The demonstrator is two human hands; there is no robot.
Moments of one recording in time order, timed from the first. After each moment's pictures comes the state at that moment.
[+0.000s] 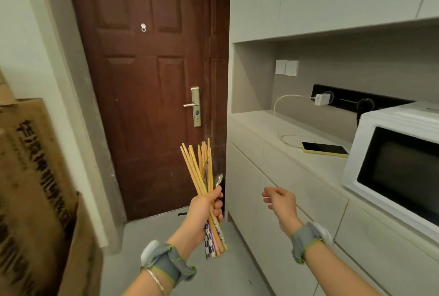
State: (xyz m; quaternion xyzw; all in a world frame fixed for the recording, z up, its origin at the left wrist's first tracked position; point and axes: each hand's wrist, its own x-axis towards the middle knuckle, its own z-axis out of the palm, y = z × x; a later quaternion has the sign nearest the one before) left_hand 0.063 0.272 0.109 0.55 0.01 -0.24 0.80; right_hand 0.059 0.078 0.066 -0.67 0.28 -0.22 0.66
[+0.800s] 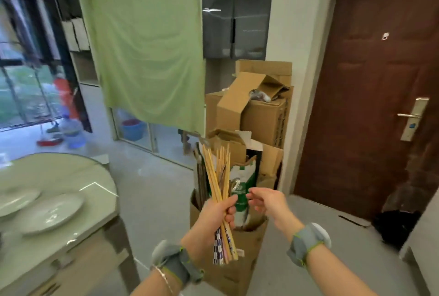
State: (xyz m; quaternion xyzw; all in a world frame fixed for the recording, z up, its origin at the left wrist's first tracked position) left_hand -0.377 0.654 0.118 0.53 0.20 0.07 0.82; right_hand -0.258 0.549 0.103 -0.69 -0.05 0.22 0.69
